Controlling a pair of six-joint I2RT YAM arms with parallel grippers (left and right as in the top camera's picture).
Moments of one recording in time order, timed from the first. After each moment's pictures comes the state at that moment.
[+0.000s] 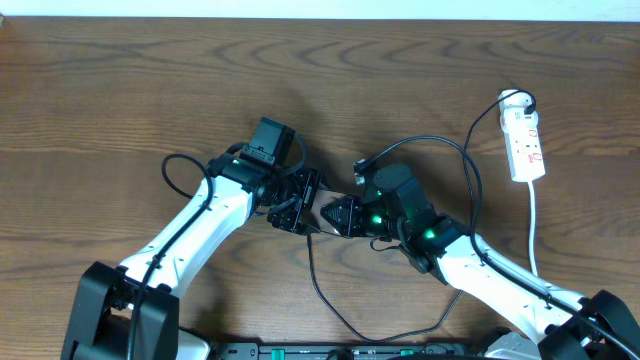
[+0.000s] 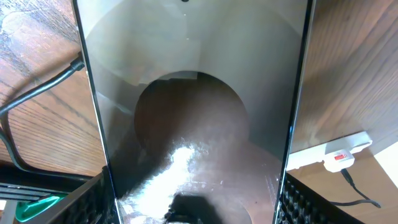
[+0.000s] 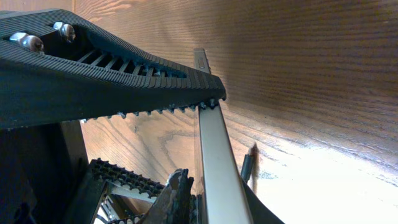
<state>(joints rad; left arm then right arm) -0.42 1.57 1.01 -0.68 0.56 -1.72 0.64 1.42 0.65 0.06 -0.45 0.83</state>
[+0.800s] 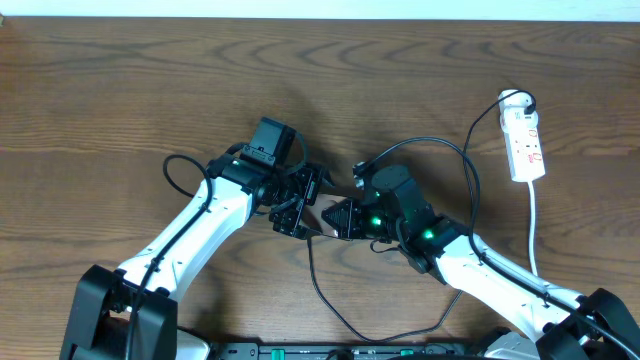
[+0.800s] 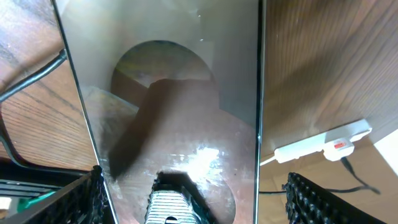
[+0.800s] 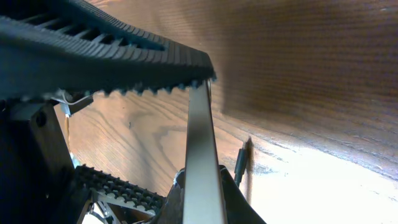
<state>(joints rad) -0.42 1.56 1.01 -0.67 0.58 -1.69 0.64 1.43 0.65 0.05 -0.45 0.82</state>
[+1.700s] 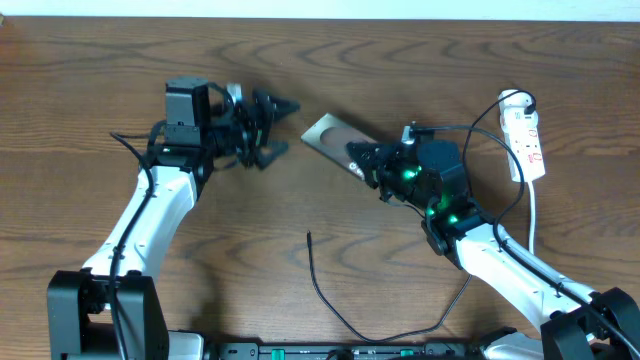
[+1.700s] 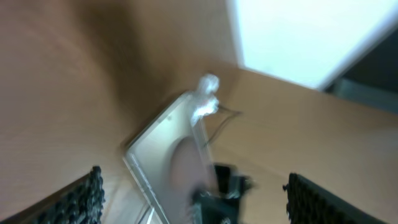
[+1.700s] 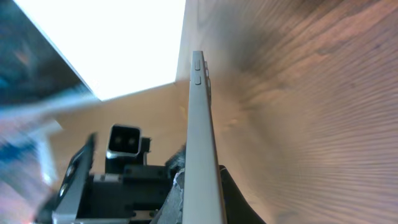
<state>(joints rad) -0.08 1.56 1.00 -0.05 0.88 -1.27 0.44 1.43 0.64 0.45 -0.39 1.57</state>
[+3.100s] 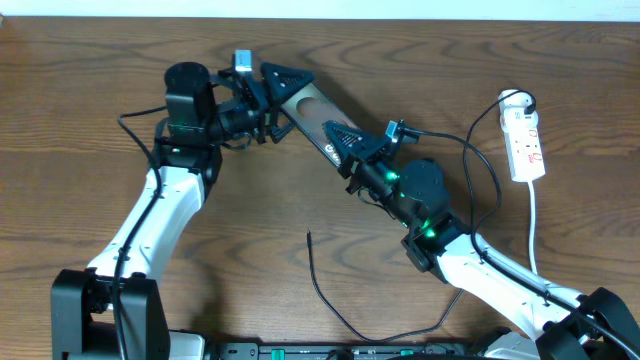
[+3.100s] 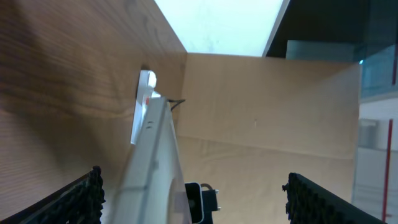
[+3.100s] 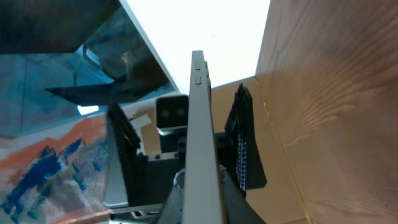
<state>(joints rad) -0.13 1.56 1.01 0.27 0.94 -1.36 0.63 1.43 0.64 0.78 -0.14 1.83</state>
